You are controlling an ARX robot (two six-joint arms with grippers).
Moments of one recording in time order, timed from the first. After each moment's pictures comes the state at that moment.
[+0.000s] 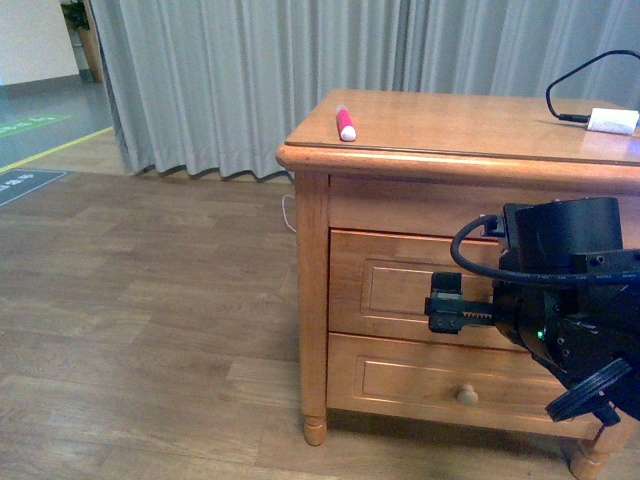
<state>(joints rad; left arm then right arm) 0.00 0.00 0.02 0.00 0.00 0.00 0.22 2.23 1.07 0.67 0.26 0.17</state>
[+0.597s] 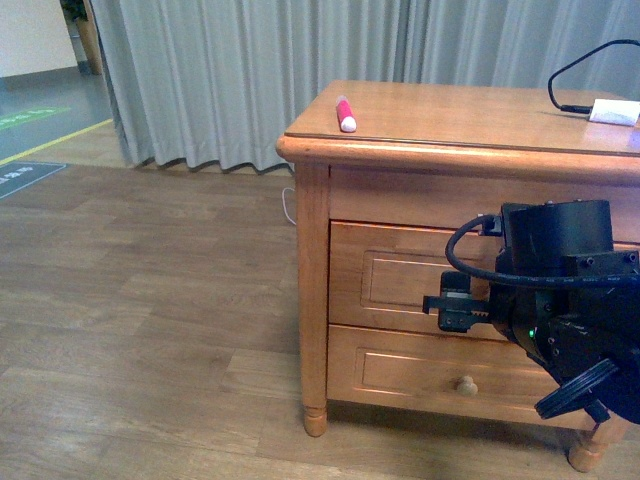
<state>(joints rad) 0.00 0.00 0.02 0.00 0.00 0.00 0.22 2.27 1.08 0.70 0.28 0.17</state>
